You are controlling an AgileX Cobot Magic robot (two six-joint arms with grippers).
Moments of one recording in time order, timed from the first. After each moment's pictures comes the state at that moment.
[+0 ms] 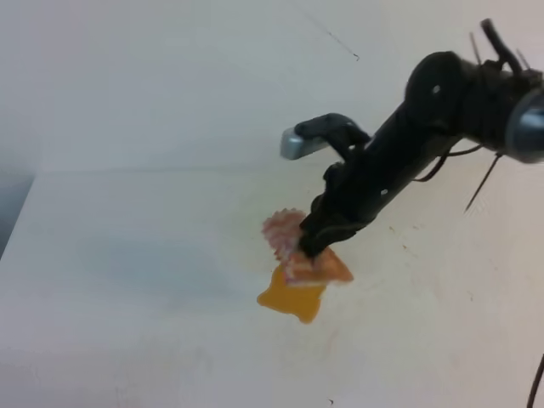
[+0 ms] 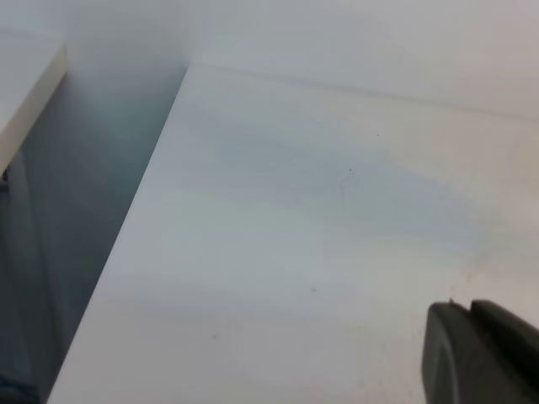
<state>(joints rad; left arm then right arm) -0.03 -0.01 0.03 0.03 0.31 -0.30 0.44 2.08 -1.71 0.47 0.96 -0.53</state>
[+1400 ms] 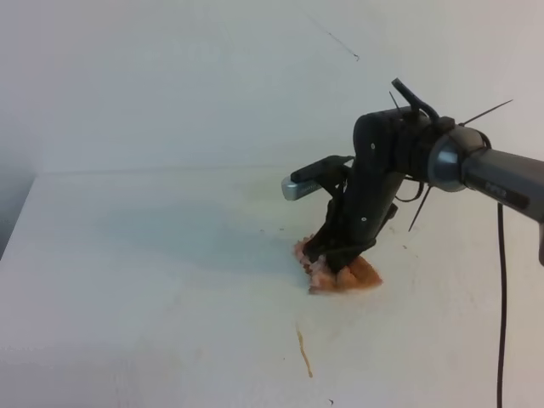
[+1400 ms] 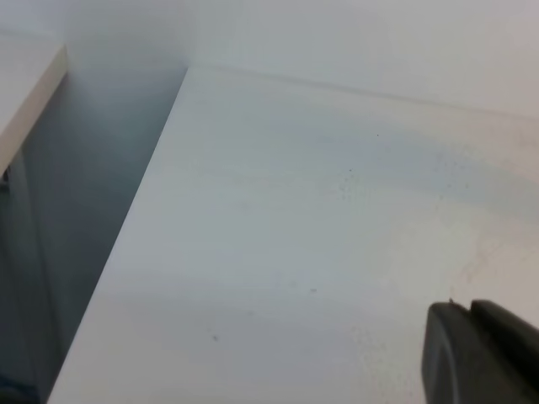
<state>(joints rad) -0.03 -0.01 0.00 0.03 0.33 -0.30 0.50 2.37 -1.92 0.17 1.02 -0.26</state>
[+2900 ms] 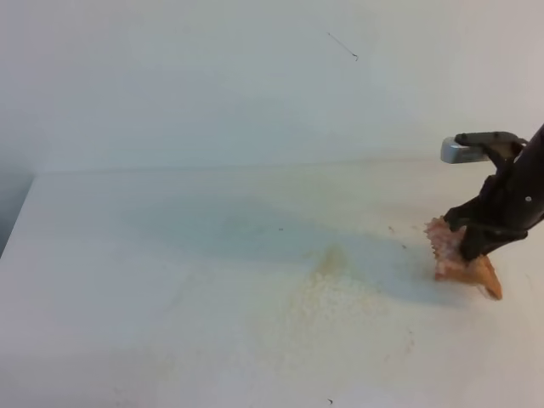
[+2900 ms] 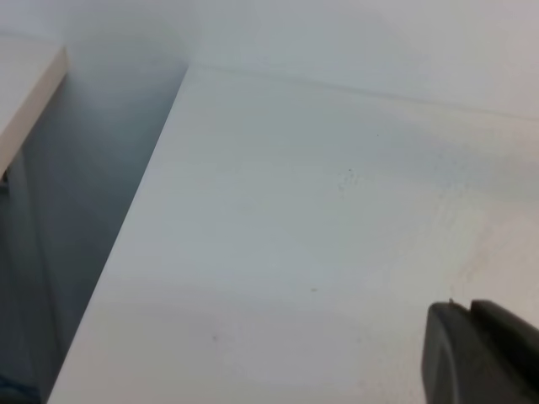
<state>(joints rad) -0.03 -0.02 0.00 0.03 0.33 -0.30 0.17 2.00 -1.47 0.28 0.91 -0.32</state>
